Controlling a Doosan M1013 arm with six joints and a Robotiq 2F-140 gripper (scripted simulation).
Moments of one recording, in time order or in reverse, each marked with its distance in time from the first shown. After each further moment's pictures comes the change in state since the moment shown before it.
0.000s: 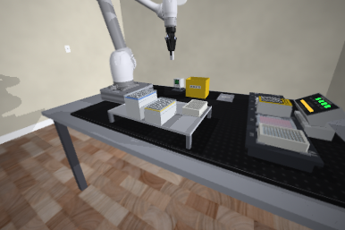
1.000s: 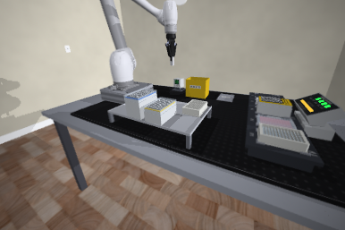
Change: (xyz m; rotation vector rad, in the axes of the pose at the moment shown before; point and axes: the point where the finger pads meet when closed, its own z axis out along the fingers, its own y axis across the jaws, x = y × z) arm 0.000 0.000 0.043 0.000 -0.001 -0.002
